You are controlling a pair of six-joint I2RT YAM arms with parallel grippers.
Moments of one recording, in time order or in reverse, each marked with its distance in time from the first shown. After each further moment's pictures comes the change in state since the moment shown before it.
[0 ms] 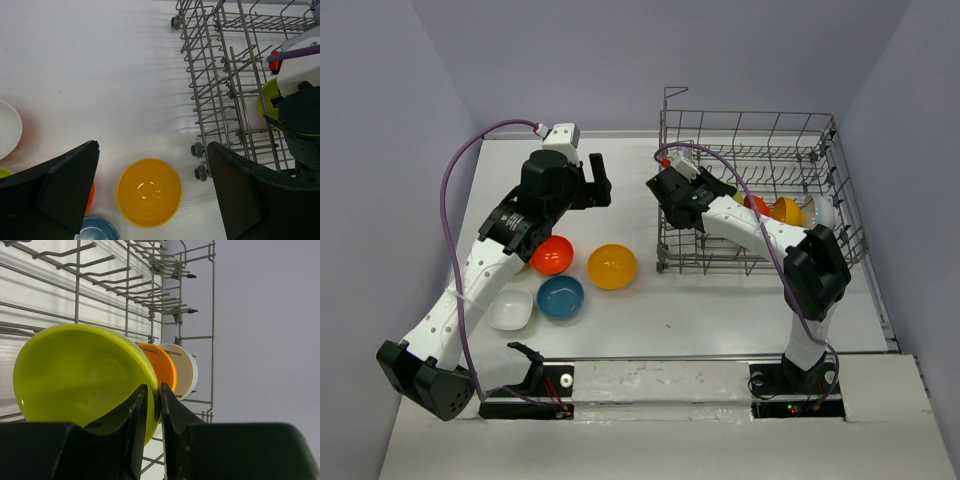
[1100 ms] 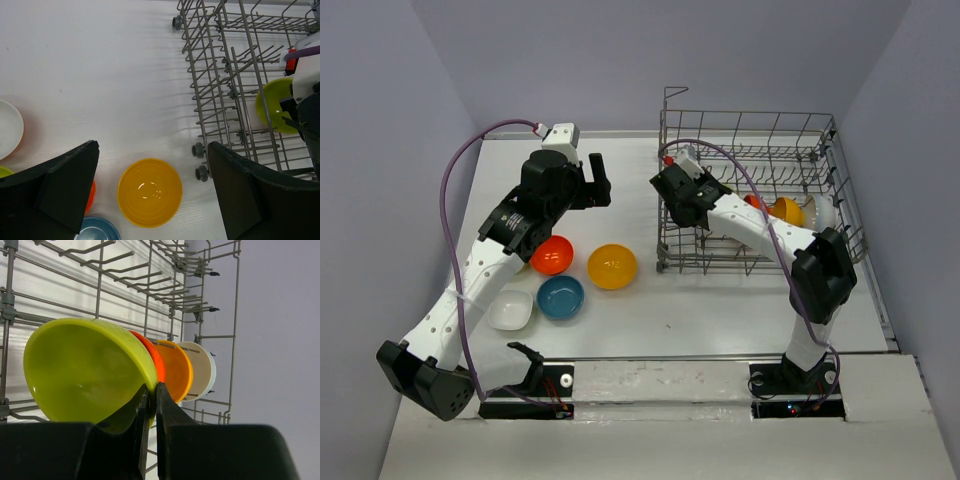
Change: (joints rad) left arm 0.000 0.000 0.000 0.000 -0.006 0.001; right arm -0.002 -0.035 0.012 -0.070 -0.111 0.079
